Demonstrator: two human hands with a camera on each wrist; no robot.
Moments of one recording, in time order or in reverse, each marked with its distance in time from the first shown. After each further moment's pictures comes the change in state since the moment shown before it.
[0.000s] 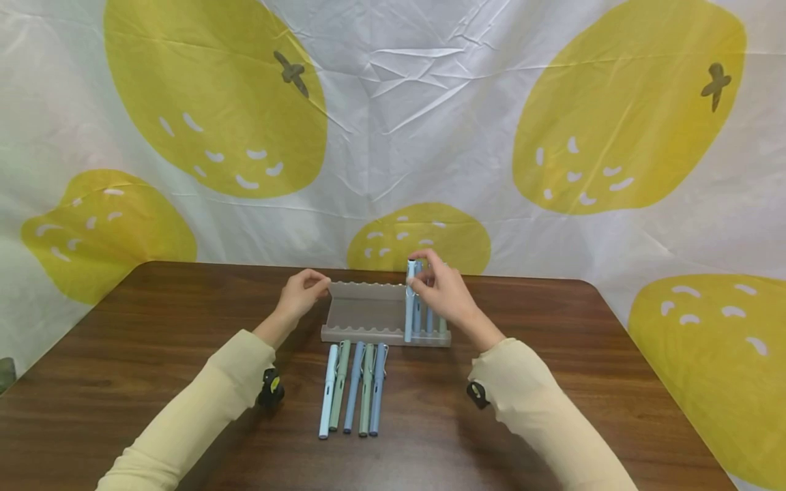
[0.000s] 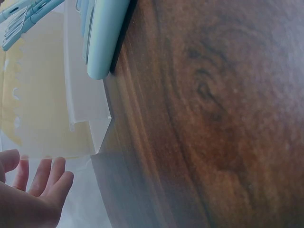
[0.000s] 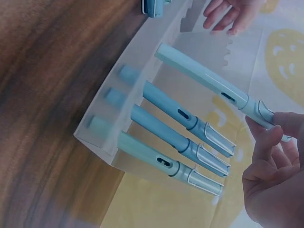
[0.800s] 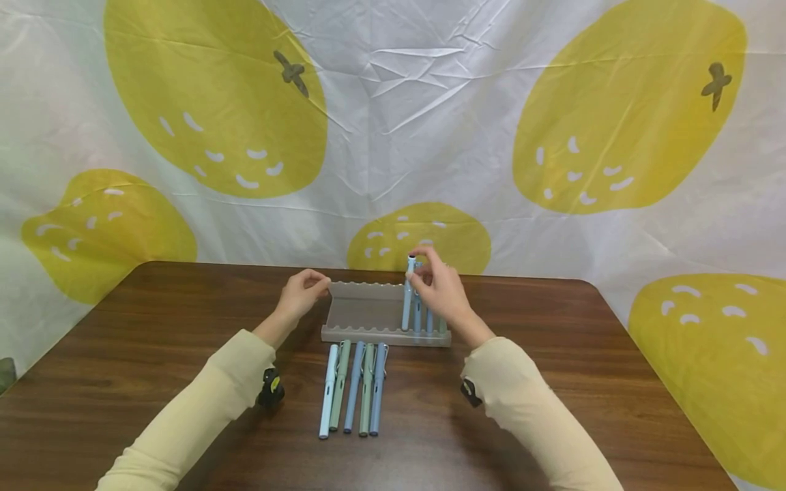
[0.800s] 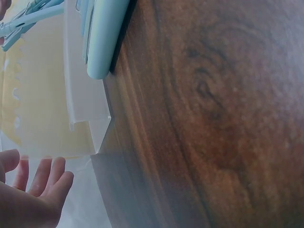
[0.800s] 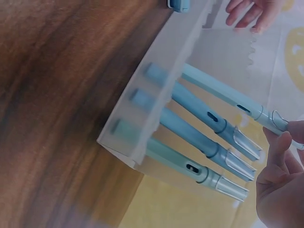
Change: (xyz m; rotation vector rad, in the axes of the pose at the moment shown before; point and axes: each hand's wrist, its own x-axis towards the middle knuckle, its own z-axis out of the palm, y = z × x) left_hand 0.000 0.000 0.001 0.017 0.016 0.017; right_hand 0.008 0.015 0.014 -0.049 0.140 -0.084
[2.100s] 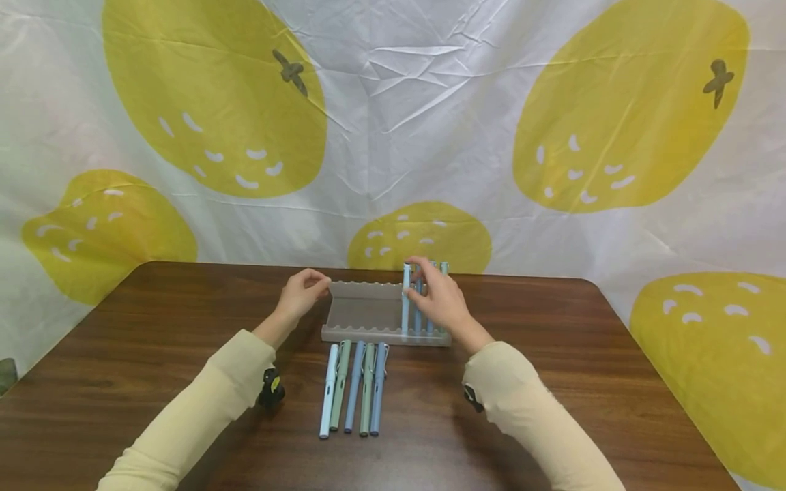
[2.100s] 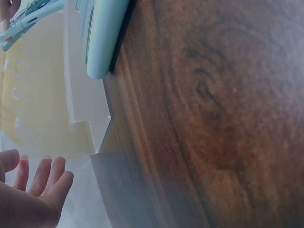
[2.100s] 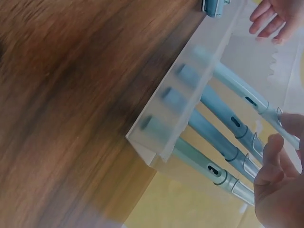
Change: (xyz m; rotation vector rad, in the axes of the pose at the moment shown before) left_hand 0.000 -0.001 0.000 0.005 0.004 0.001; right_hand -0.008 0.009 0.010 -0.114 -0.062 -0.040
